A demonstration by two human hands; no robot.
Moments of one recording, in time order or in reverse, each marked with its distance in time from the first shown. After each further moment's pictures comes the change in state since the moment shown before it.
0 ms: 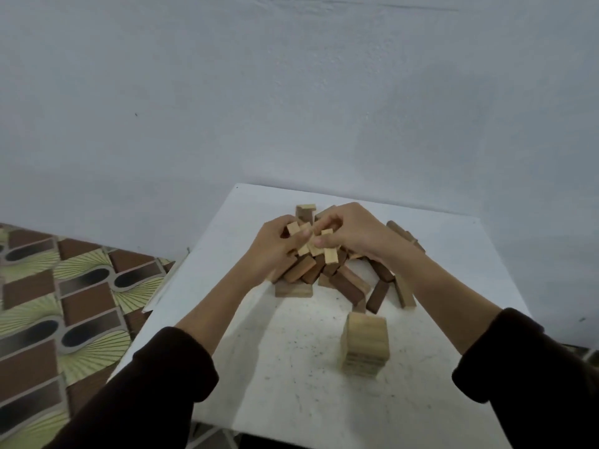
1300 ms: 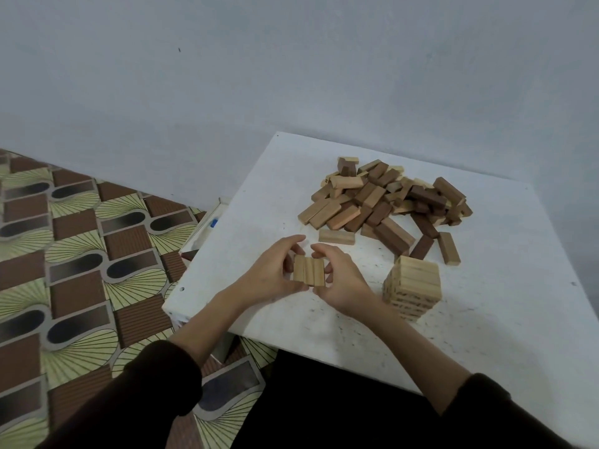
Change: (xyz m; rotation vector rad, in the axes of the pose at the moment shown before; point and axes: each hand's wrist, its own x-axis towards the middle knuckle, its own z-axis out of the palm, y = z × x) left_hand -0.106 -0.110 -0.043 0.457 -0.079 0.056; right_hand -0.062 0.053 0.174 0.024 -0.046 -0.009
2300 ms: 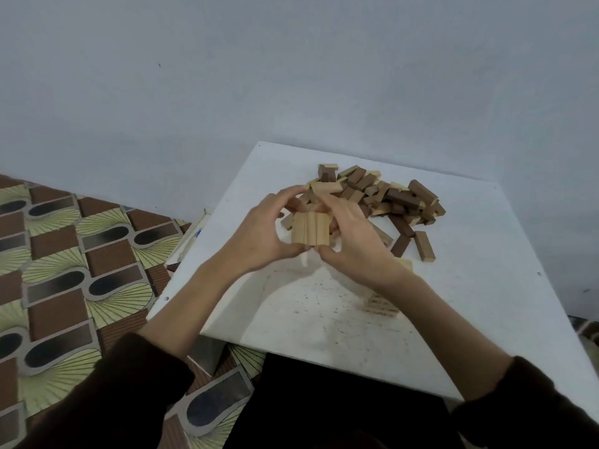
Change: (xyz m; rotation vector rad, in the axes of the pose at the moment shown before) left_hand 0.020 0.078 -0.043 0.047 0.140 0.242; right_hand -0.019 -0.059 -0.080 -0.178 0.161 -0.344
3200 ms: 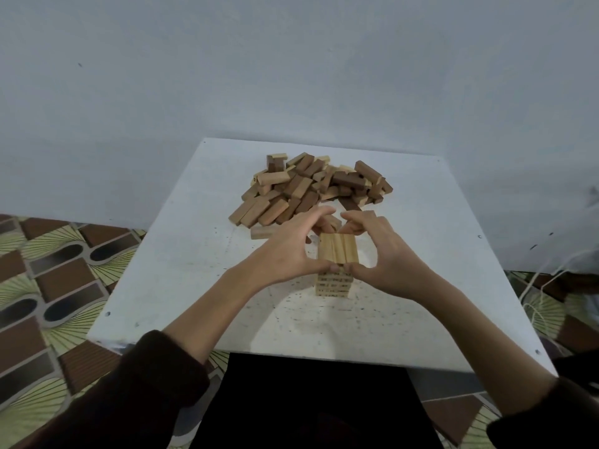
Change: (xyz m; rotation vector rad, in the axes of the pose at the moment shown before) left_hand 0.019 0.052 0.095 -0.021 -0.334 0.029; right_hand -0.089 0.077 -0.056 -0.050 0.048 0.127
